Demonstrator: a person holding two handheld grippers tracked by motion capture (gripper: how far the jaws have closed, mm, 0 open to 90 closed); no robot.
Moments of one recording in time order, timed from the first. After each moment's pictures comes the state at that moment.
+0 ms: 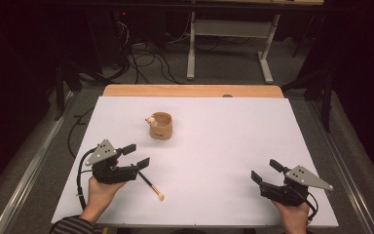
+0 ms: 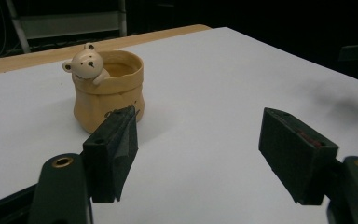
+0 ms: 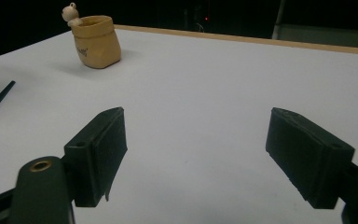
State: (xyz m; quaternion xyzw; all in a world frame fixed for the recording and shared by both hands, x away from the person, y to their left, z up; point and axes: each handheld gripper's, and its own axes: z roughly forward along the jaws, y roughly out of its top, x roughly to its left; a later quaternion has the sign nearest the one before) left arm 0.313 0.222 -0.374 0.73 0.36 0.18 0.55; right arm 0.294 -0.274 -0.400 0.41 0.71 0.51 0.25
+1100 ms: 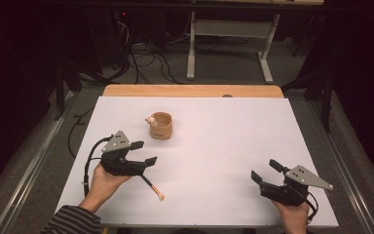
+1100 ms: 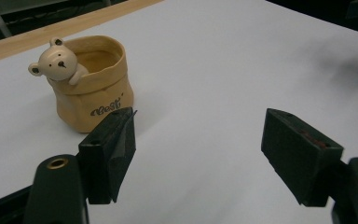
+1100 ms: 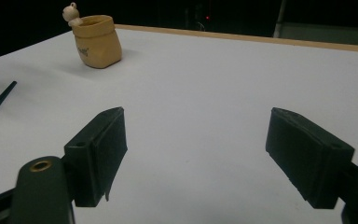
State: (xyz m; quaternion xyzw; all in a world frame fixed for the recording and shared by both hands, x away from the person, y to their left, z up) left arm 0.335 0.202 -0.357 0.80 0.34 0.15 0.47; right arm 0.295 -0.275 -0.401 0.41 0.71 0.51 0.25
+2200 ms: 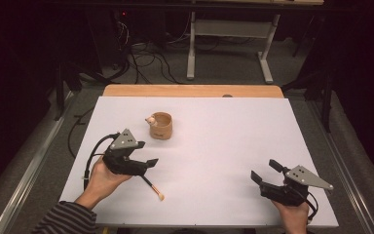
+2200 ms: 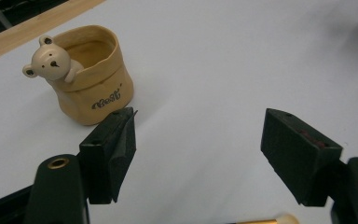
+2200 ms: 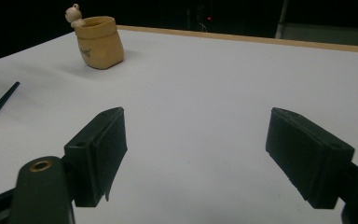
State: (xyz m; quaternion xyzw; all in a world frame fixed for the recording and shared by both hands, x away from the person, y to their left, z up) left arm 0.336 0.192 -0.343 0.84 0.32 0.16 0.41; right arm 0.295 -0.275 -0.400 0.40 0.71 0.52 0.25
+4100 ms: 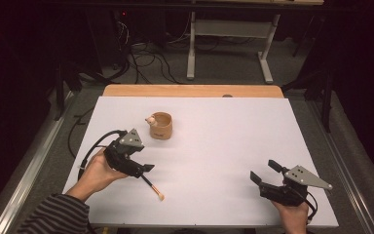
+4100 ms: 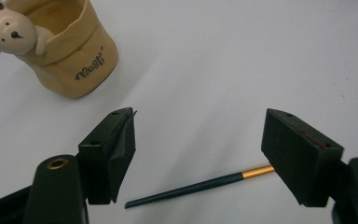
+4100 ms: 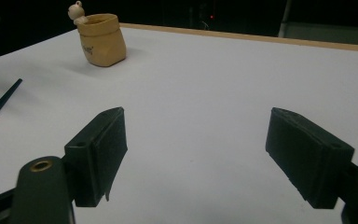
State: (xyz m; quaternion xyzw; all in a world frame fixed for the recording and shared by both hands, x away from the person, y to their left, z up) left arm 0.350 0.190 -0.337 0.91 0.26 0.11 0.31; right arm 0.295 -0.273 -0.401 0.40 0.72 0.51 0.24
